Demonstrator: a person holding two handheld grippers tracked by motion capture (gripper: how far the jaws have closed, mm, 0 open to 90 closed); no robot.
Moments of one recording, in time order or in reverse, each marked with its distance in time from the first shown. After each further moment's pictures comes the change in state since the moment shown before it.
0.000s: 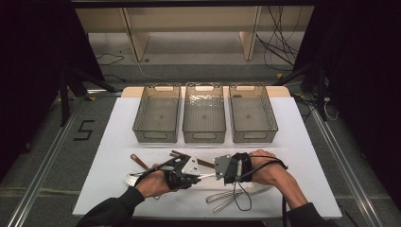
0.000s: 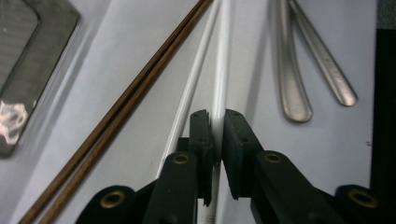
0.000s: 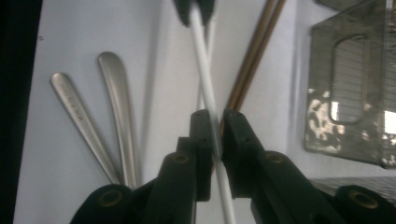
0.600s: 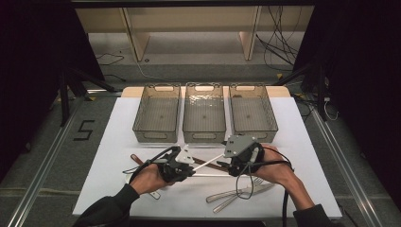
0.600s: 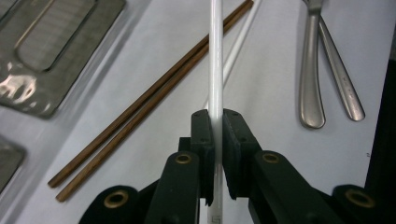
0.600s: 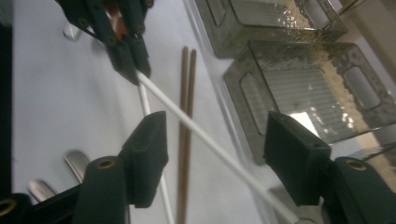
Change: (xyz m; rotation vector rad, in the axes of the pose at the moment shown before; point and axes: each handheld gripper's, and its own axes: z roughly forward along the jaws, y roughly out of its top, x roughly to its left) left arm 0.027 -0.006 -0.022 -0.001 0.022 -0.230; right arm -0.011 -0.007 -0.039 -0.291 -0.169 0.348
